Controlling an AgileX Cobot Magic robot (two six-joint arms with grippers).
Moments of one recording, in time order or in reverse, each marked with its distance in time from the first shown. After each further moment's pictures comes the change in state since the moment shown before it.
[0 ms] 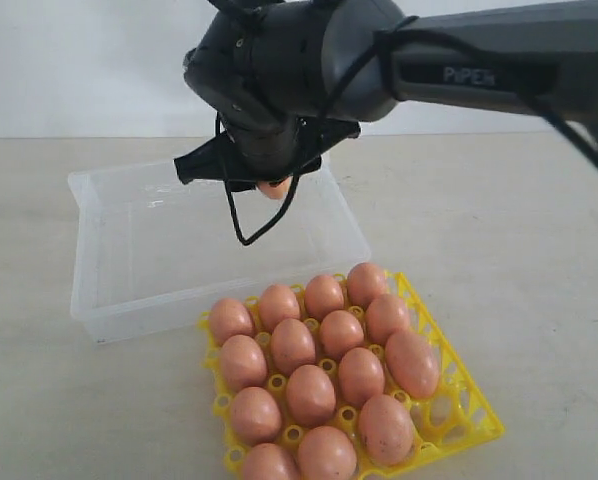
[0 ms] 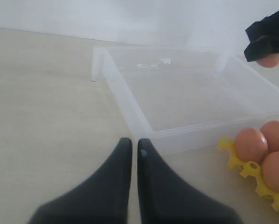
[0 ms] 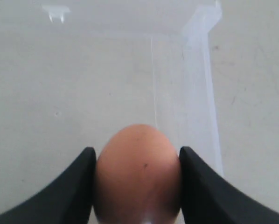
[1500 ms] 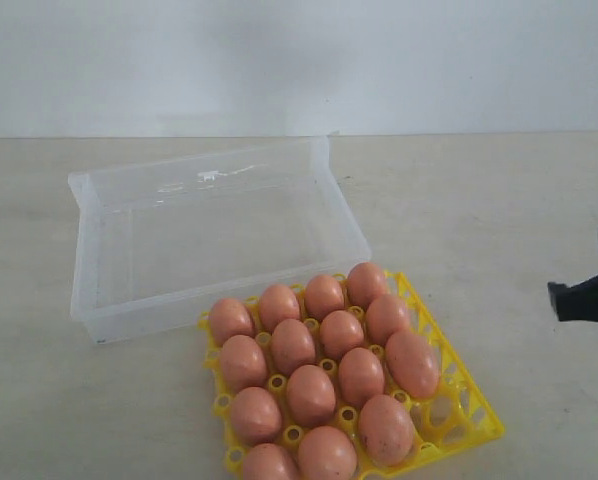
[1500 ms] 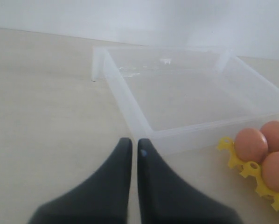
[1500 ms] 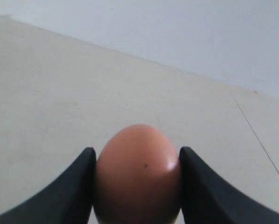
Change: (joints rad) left arm 0.000 0.000 0.000 0.000 0.000 0.000; right arm -0.058 -1.005 1.483 -1.122 0.018 1.057
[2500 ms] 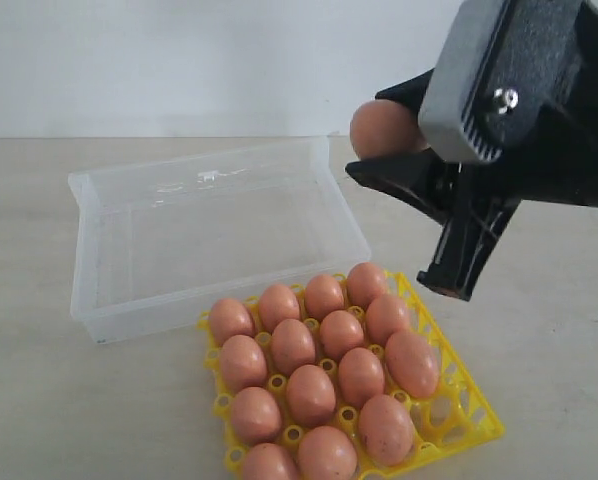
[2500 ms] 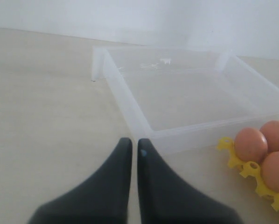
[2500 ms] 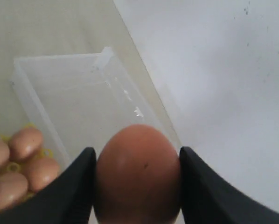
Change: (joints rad) left arm 0.000 0.000 0.000 0.000 0.000 0.000; right arm -0.214 0.002 -0.444 -0.005 -1.172 -0.921
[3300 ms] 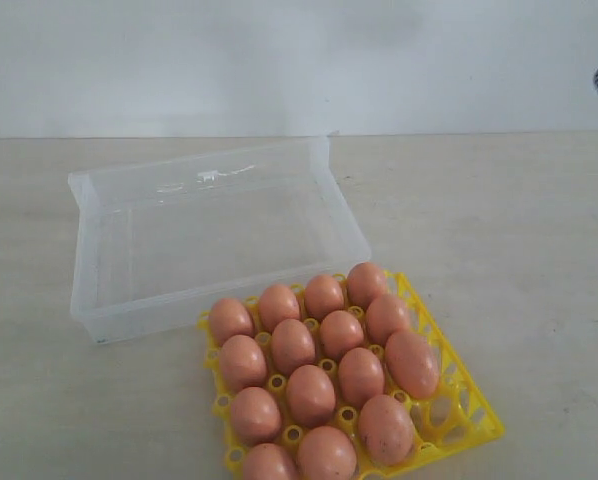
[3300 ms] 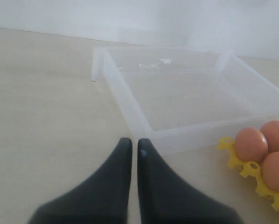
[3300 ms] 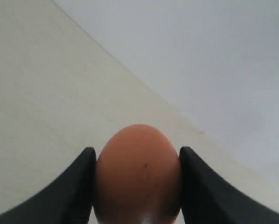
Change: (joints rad) left arm 0.000 0.000 0.000 0.000 0.000 0.000; right arm -0.429 0.171 0.000 0.203 0.592 -0.116
